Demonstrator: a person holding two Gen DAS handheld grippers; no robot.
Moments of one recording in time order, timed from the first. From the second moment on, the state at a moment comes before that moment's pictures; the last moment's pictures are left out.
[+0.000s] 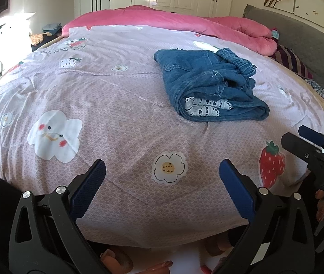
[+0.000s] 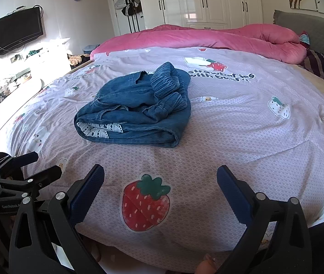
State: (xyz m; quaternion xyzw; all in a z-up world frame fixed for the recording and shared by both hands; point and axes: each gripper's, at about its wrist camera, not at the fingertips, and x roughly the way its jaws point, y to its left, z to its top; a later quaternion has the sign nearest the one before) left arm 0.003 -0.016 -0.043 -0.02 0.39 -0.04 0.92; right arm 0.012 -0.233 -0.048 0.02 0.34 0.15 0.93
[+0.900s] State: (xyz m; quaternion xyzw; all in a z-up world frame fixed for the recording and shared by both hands) left arm 0.012 -0.024 -0.035 -0.02 0.42 -0.04 0.90; right arm 0.019 -0.248 -0.045 0.05 0.34 0.14 0.93
